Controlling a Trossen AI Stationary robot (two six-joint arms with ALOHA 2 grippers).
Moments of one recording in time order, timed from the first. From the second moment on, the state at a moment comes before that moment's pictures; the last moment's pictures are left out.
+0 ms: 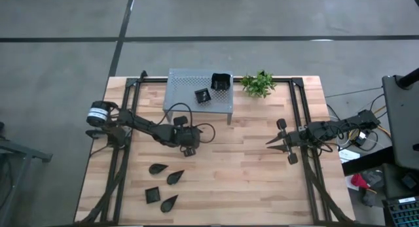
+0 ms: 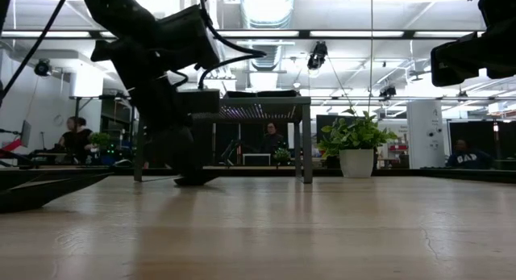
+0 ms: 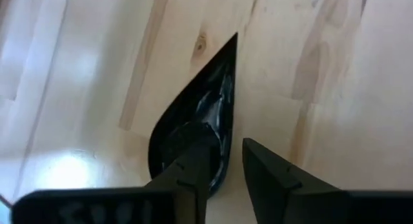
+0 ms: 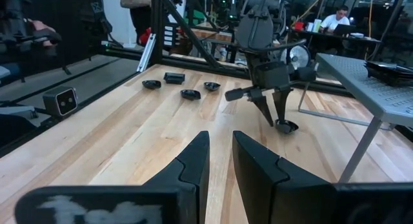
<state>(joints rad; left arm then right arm) -0.10 1.69 0.86 -0.31 -0.48 -0.22 0.29 0.09 0.04 -0.05 0.08 -0.06</state>
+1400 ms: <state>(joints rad) -0.31 1.54 1.12 -0.72 -0.51 -0.34 0.29 0.09 0.04 -0.05 0.08 -0.06</state>
